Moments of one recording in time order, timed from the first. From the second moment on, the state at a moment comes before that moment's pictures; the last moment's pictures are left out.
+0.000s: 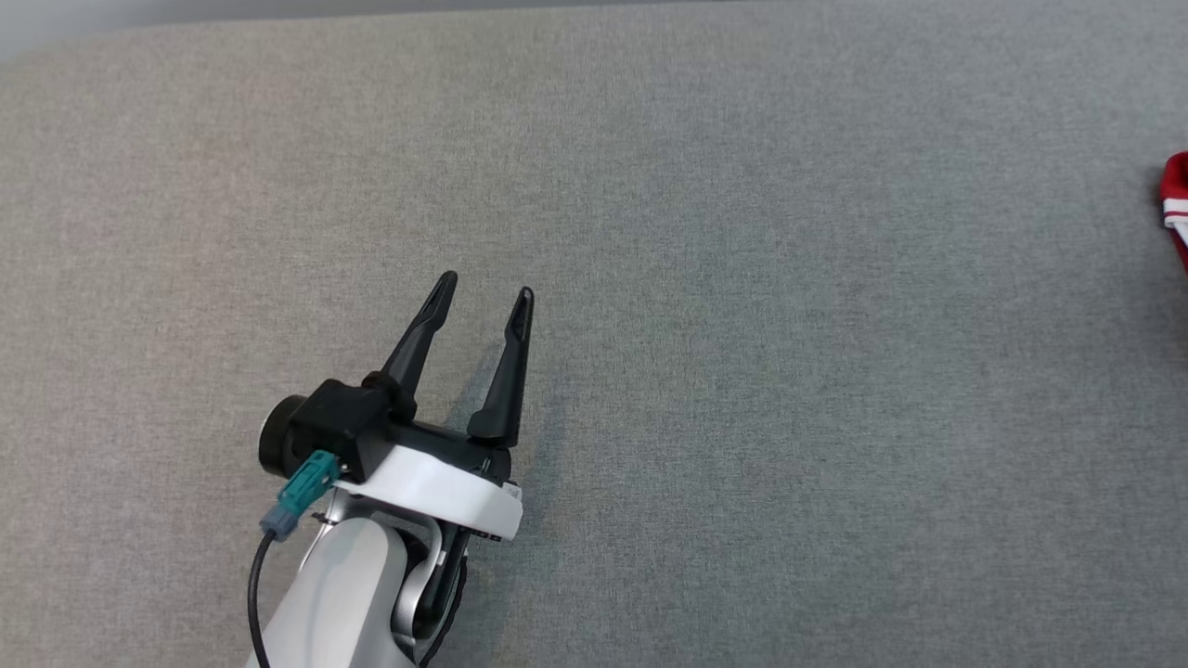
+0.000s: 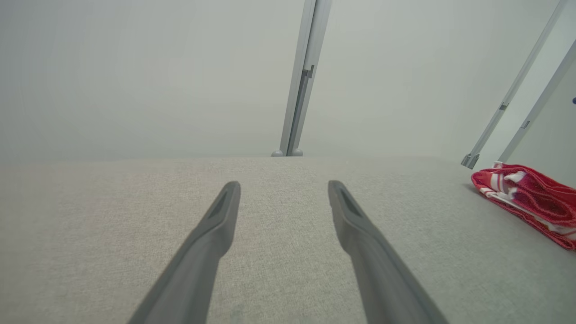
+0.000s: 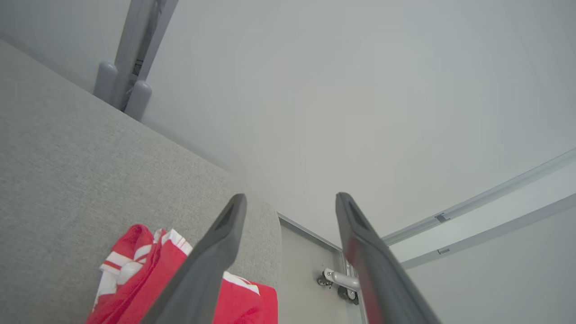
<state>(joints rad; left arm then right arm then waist) -0.33 0.05 -0.35 0.22 -0.34 -0.01 -0.26 -0.79 -0.91 0.35 0.61 0.24 0.13 -0.06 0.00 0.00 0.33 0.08</state>
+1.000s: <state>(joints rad) -0.08 0.05 -0.13 0.13 -0.33 -0.02 -0.26 -0.30 -0.15 0.11 0.24 0.11 0.13 -0.25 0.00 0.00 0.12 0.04</state>
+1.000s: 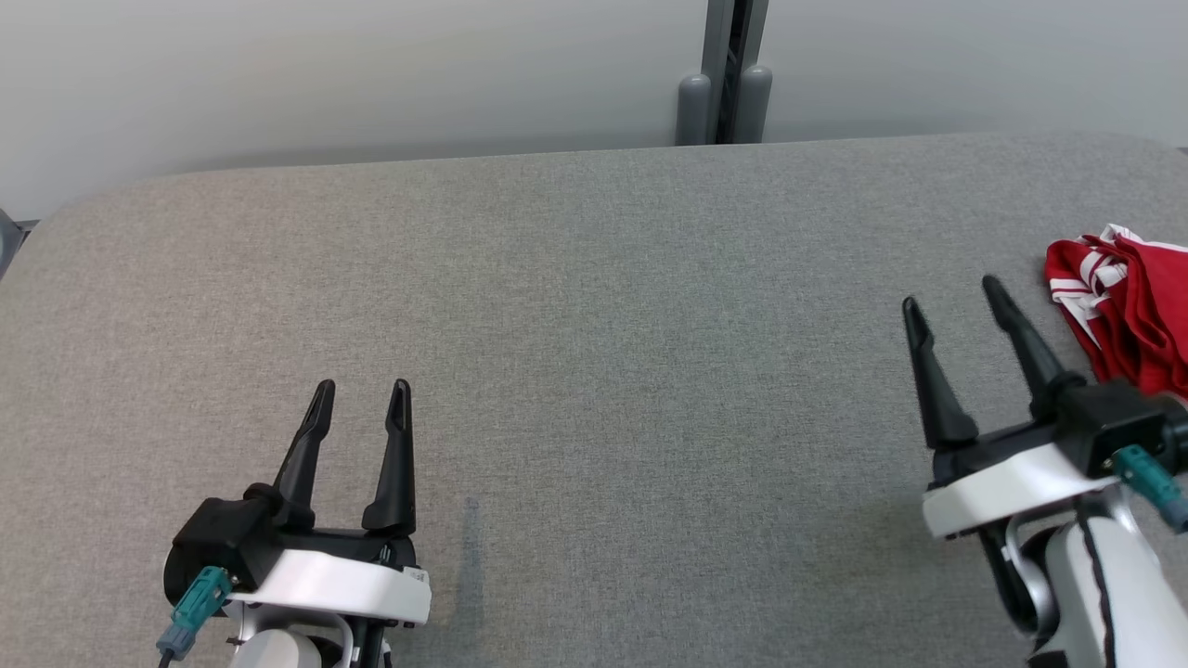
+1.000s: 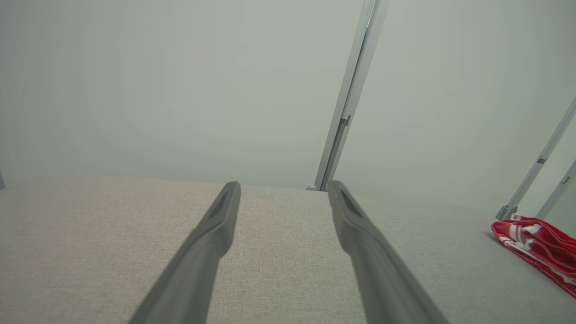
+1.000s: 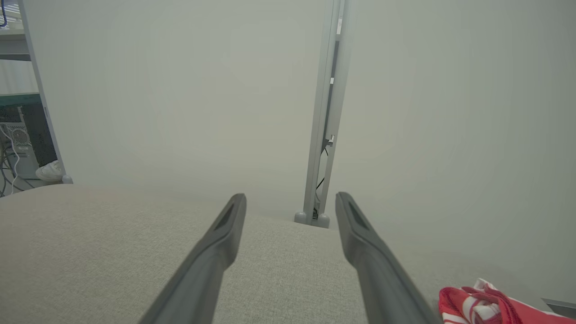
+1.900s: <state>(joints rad) -0.06 0.05 -0.16 0.17 -0.35 -0.05 -0.26 -0.21 -0.06 0.10 0.23 0.02 0.13 -0.26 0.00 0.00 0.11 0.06</state>
